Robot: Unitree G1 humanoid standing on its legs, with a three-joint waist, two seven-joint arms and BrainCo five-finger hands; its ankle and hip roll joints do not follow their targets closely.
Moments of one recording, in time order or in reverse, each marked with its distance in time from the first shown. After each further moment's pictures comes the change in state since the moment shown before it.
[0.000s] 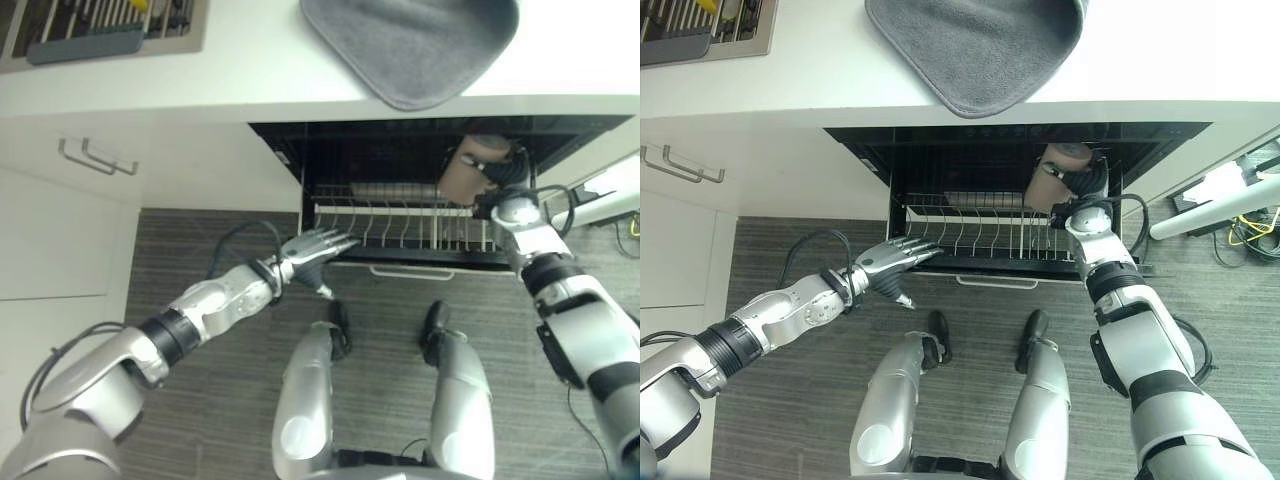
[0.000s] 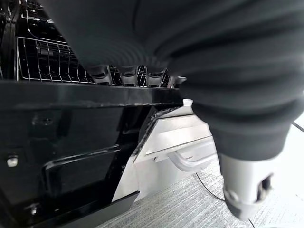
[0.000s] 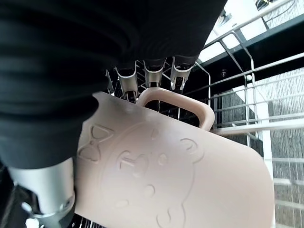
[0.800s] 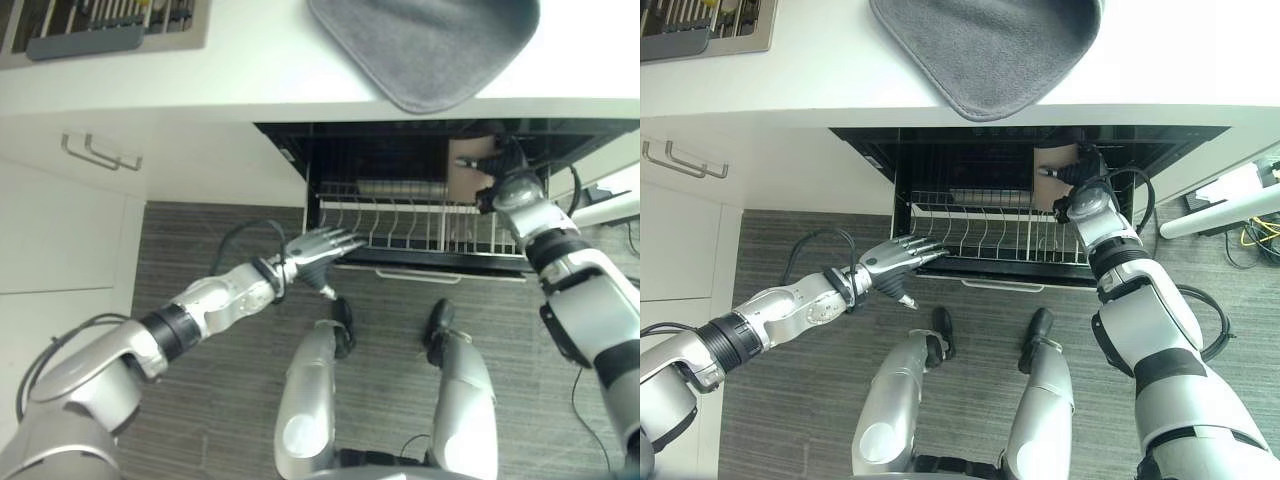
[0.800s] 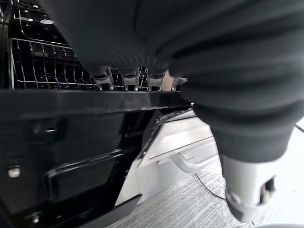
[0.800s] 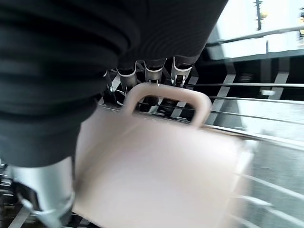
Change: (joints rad) left arm -0.063 0.026 -0.065 -0.008 -0.001 0.003 0.028; right arm -0.125 -0.005 0.154 0.159 -0.184 0.213 0.140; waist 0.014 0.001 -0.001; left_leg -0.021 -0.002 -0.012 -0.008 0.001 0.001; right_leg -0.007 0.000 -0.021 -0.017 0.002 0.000
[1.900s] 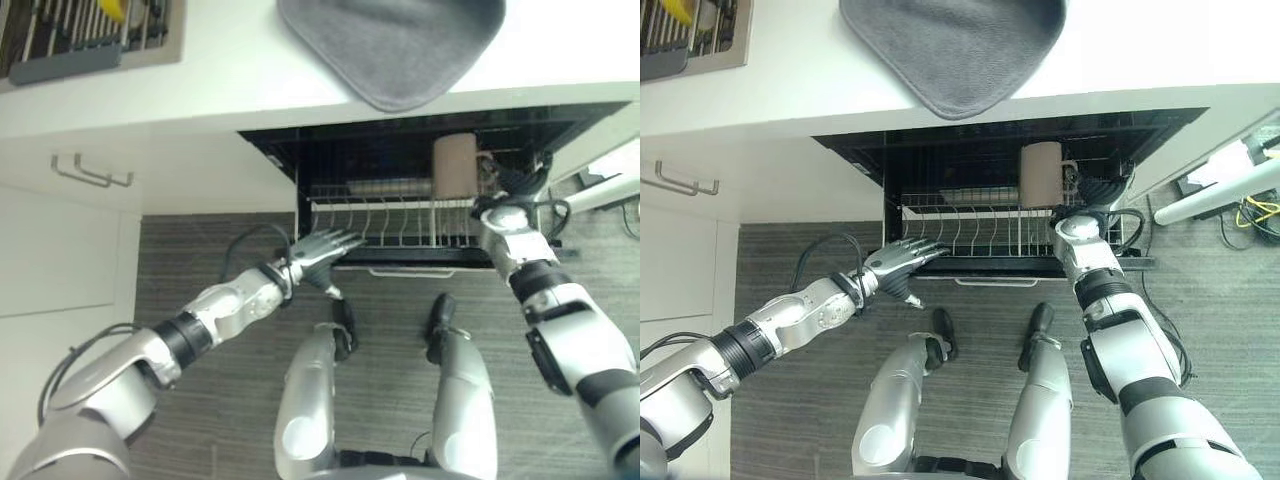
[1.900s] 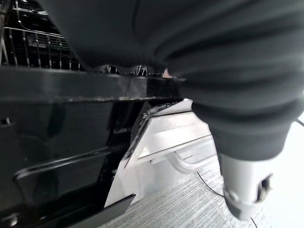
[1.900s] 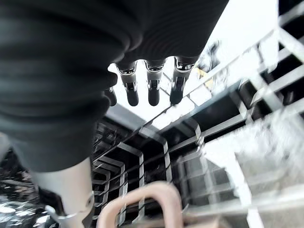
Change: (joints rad) left arm 0.063 -0.084 0.060 0.016 0.009 0.067 -0.019; right arm 0.189 0.090 -0.233 -0.250 0.183 -0.077 -0.546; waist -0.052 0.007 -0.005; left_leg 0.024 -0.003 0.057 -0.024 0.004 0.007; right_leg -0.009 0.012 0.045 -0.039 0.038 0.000
